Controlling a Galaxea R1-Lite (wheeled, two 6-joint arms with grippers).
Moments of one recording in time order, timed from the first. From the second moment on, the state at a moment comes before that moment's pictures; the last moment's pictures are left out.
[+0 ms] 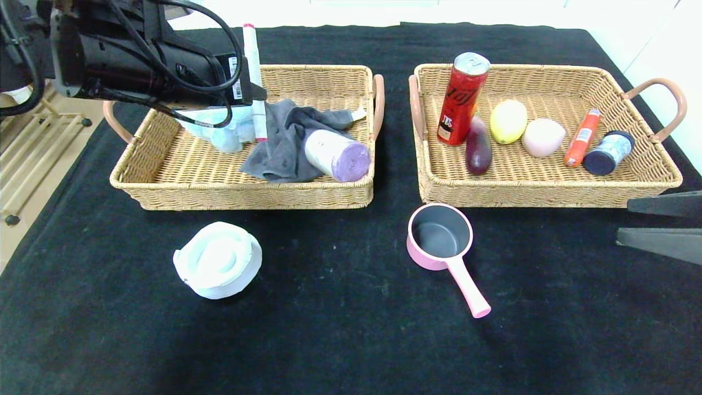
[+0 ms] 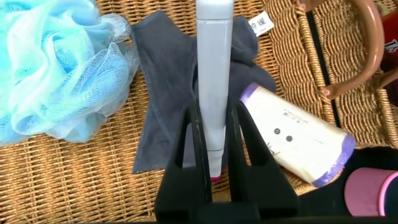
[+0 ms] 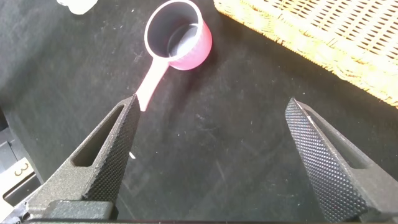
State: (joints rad) left arm -0.27 1.81 -1.93 0.35 -0.04 -0.11; right arm -0.06 1.24 -1.06 0.28 0.80 -0.25
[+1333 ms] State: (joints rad) left arm -0.26 1.80 -1.91 0.35 -0.06 -0.11; right arm -0.05 1.24 -1.06 0.28 0.80 -0.25
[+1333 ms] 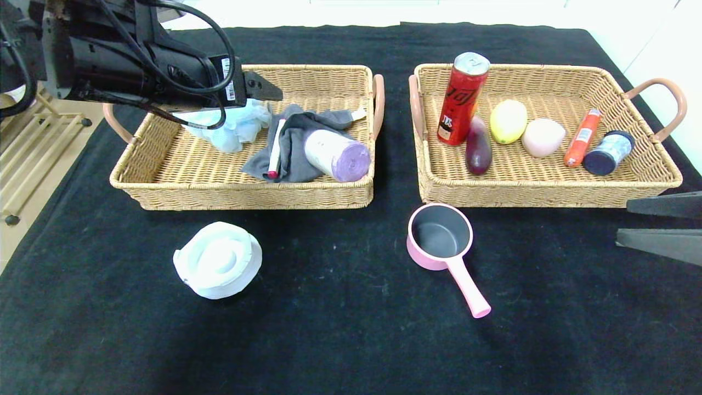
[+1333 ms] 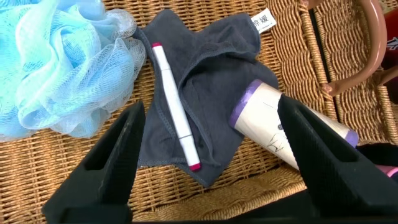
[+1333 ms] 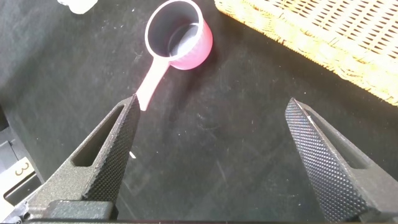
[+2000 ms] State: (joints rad) left arm -0.34 1.73 -1.87 0.42 0.02 -0.11; right arm -0.05 1.24 -1.06 0.28 0.80 -0.25
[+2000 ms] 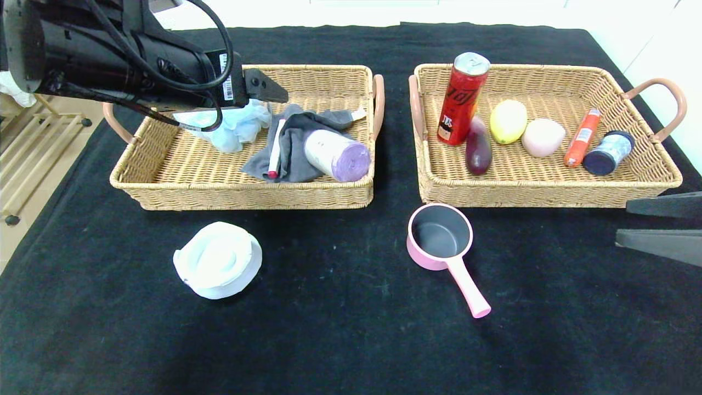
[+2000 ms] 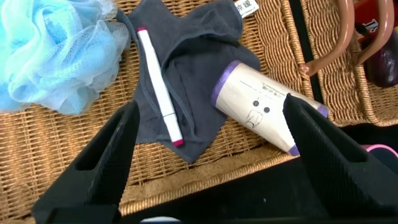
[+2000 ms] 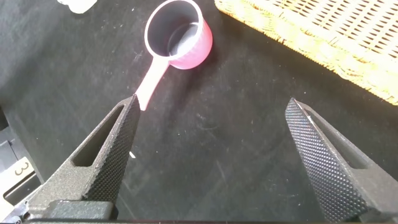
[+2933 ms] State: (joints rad) left arm -0.66 1.71 -1.86 0.71 0.20 -0.25; right arm -0.05 1.24 -1.06 0.28 0.80 -0.25
